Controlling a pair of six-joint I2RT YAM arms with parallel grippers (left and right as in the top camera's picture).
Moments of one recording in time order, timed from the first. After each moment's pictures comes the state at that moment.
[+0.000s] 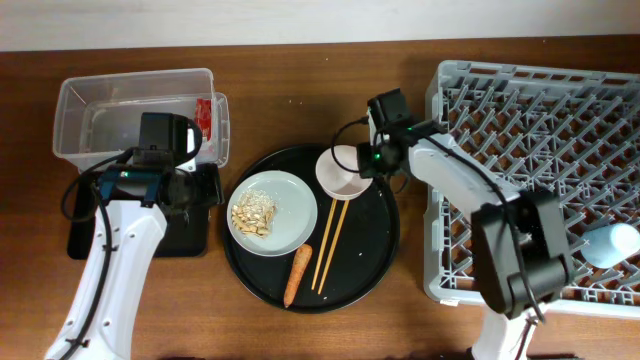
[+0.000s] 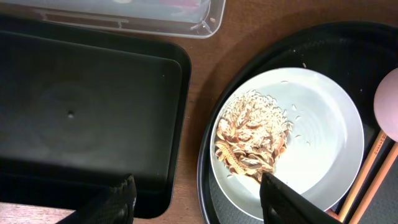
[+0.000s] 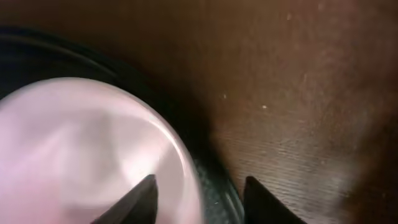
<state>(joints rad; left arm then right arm) -0.06 1.42 1.21 -0.96 -0.03 -0.22 0.34 1.99 1.38 -0.60 -0.09 0.25</state>
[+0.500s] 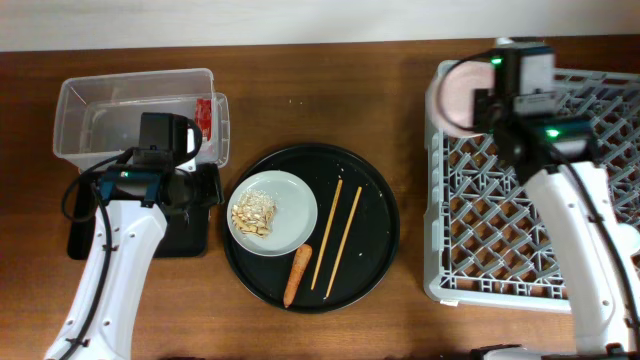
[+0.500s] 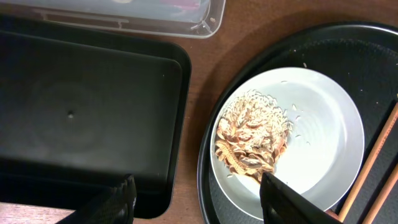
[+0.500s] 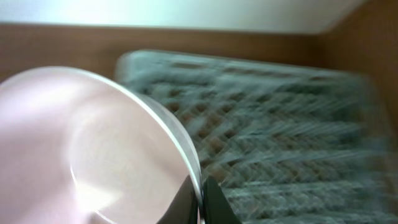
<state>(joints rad) -0.06 1.42 1.21 -0.96 -0.03 -0.22 0.08 1.49 1.52 -0.80 0.42 0.01</state>
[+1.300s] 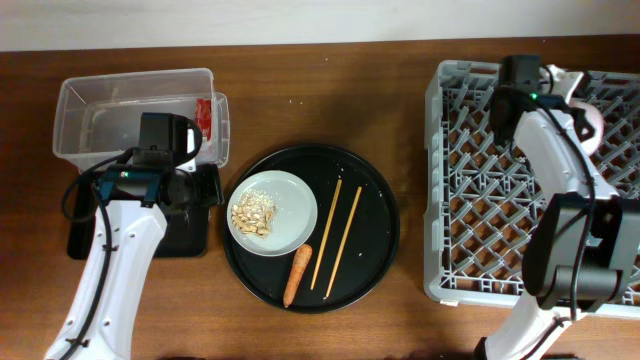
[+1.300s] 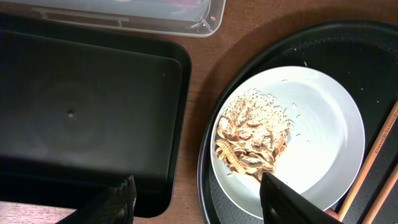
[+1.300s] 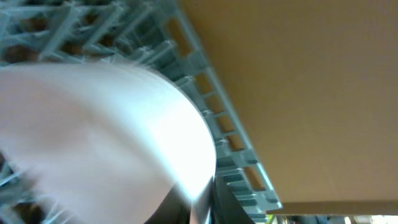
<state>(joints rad) -0.06 1.42 1.21 -0.97 -0.03 -0.22 -0.11 1.96 1.52 -0.72 1.13 0.16</state>
